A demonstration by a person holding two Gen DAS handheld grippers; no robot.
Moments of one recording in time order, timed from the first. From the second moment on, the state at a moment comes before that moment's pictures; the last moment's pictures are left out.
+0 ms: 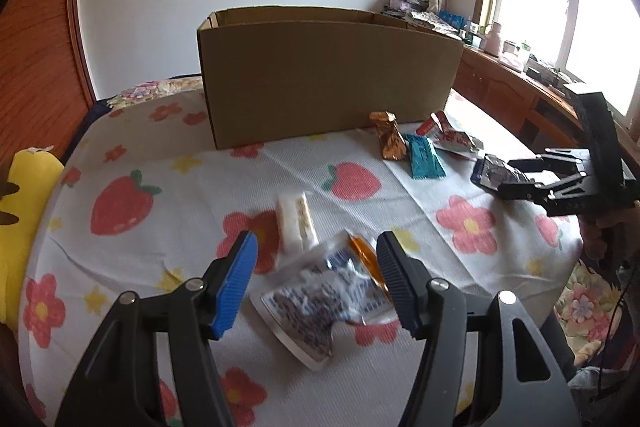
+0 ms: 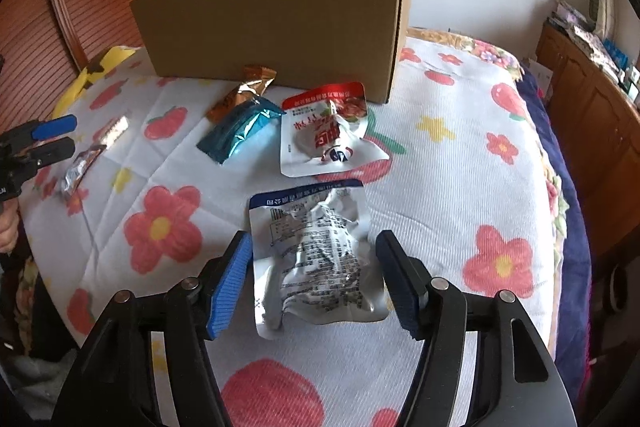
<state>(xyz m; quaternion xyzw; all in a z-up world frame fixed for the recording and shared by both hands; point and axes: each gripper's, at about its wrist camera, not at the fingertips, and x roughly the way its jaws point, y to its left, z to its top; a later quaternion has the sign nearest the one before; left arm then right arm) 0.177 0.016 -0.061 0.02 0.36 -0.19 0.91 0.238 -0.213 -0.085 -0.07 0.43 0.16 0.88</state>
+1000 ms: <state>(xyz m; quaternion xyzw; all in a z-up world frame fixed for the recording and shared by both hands) 0.154 0.006 -0.073 0.07 0.41 -0.22 0.88 0.237 -0.205 -0.089 -0.08 0.43 0.15 0.89</state>
